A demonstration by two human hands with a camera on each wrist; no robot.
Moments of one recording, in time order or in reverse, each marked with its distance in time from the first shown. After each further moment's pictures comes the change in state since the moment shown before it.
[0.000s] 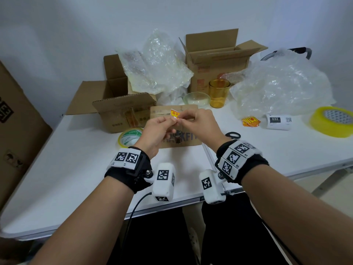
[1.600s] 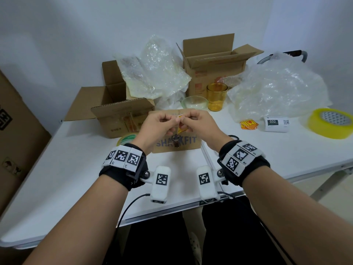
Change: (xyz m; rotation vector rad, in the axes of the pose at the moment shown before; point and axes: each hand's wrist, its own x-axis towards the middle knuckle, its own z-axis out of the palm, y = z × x) left_hand -0.003 0.026 -0.001 0.267 -0.088 0.170; right_hand 0.002 -0.005 -0.009 0.426 -0.069 0.173
